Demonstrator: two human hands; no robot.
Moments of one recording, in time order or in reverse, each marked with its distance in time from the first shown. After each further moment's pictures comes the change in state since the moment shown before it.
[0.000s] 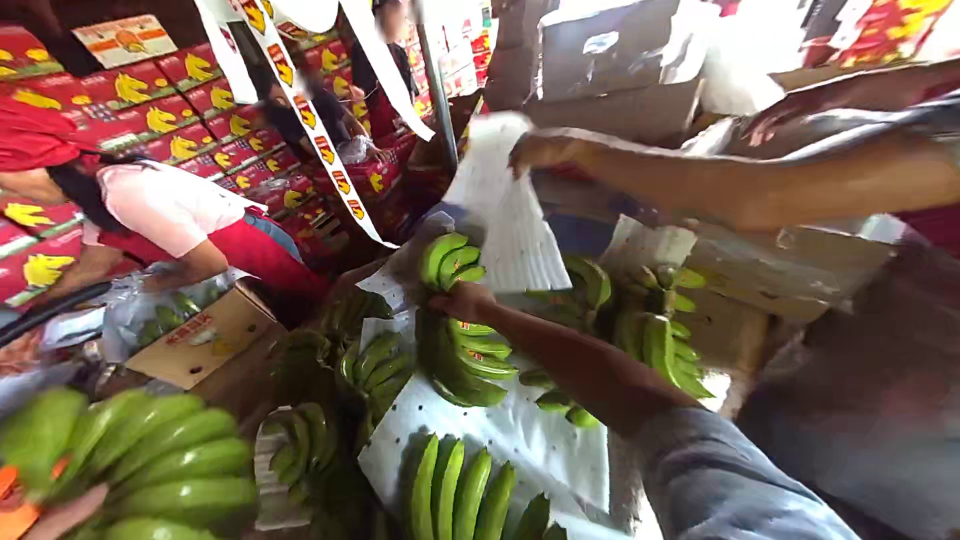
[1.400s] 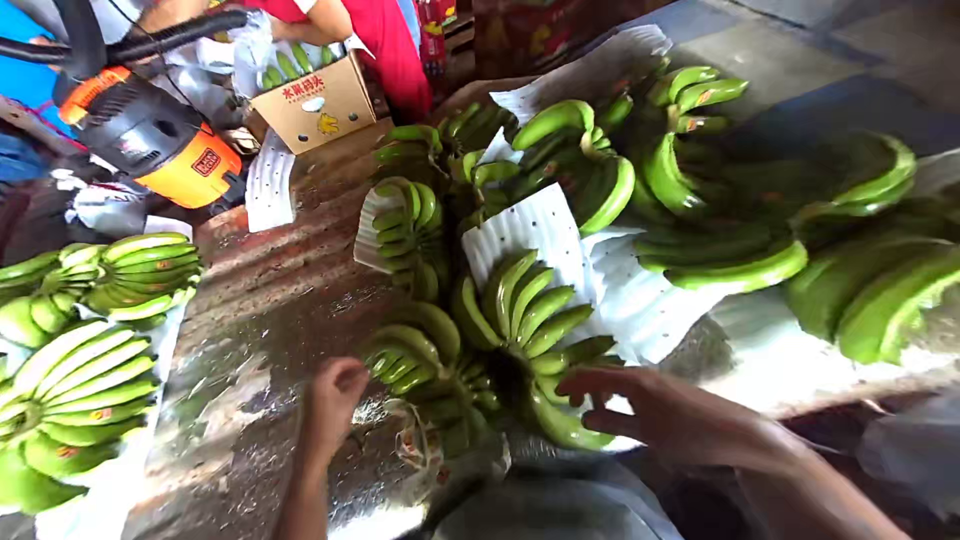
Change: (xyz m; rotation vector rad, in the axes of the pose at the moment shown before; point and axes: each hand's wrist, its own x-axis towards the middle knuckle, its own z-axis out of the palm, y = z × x) left_hand -0.210 -0.202 0.011 0.588 0.012 -0.320; right_hand -0.254 0.071 0.137 0.104 -0.719 -0.509
